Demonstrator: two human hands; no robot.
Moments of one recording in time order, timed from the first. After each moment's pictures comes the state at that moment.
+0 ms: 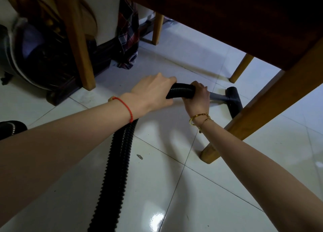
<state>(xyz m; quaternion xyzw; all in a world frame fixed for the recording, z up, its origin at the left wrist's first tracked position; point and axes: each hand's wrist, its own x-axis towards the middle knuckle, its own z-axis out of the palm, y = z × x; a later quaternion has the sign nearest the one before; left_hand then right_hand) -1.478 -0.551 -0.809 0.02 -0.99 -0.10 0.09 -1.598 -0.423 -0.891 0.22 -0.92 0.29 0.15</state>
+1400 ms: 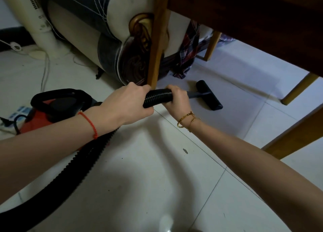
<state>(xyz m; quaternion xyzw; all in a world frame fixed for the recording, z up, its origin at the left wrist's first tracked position) -1.249 -0.639 -0.781 0.23 -0.96 -0.09 0.10 -1.420 -0.568 -0.864 0.49 -0.80 0.35 0.03</state>
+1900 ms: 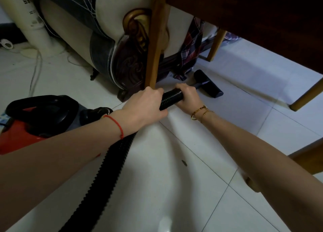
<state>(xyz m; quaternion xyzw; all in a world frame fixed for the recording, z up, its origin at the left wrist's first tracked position) -1.329 -0.647 -0.811 0.24 -0.96 -0.13 0.08 -1.515 -0.588 -0.881 0.58 -0.76 0.27 0.01</state>
